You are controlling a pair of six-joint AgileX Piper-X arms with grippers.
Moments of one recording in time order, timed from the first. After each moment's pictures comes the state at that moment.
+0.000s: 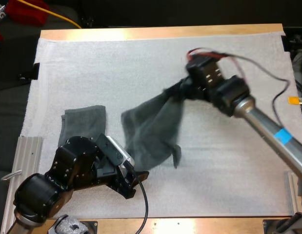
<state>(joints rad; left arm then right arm) -0.56 0.72 -0.90 1.08 0.44 -1.82 0.57 1.63 -1.42 0.72 0.03 -1.47</state>
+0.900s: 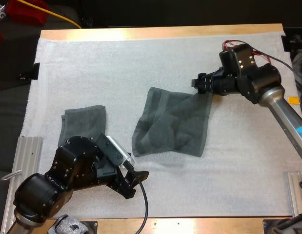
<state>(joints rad) -0.56 0.72 -0.90 1.08 0.44 -1.82 0.43 1.57 -1.42 0.91 -0.10 -1.49</state>
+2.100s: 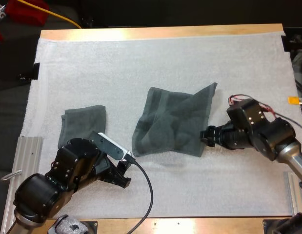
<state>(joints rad) -0.56 0.72 -0.90 1.14 0.05 -1.83 0.53 1.21 -0.90 0.89 -0.20 -1.26</state>
